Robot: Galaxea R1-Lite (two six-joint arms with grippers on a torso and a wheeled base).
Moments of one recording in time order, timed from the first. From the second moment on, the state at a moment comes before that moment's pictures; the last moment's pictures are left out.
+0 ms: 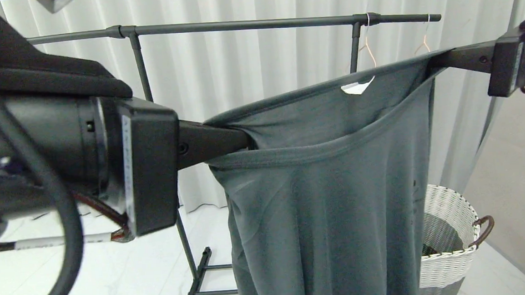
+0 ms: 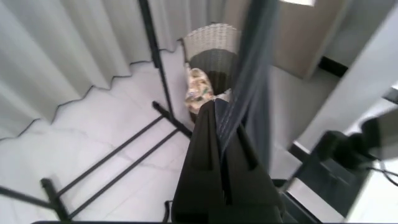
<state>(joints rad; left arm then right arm) -0.96 1.35 -1.40 0.40 0.09 -0.09 0.54 1.35 -1.35 0.10 0.12 -0.09</state>
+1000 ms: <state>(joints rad) -0.91 1.40 -1.35 0.12 0.41 0.21 0.54 1.33 -1.45 0.34 0.14 -0.14</state>
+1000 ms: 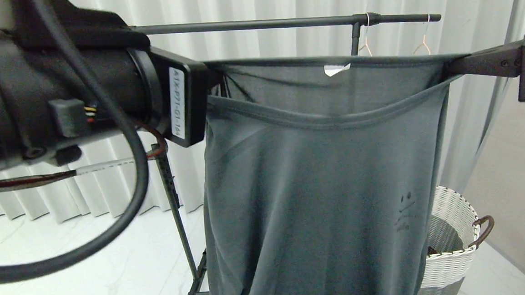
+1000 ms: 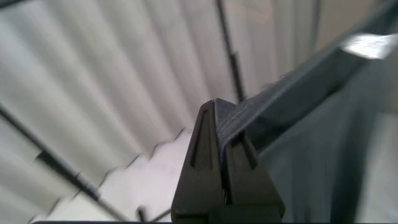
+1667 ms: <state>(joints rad) -0.90 1.46 -1.33 0.06 0.52 0.19 0.55 1.32 -1.35 0.35 0.15 -0.14</state>
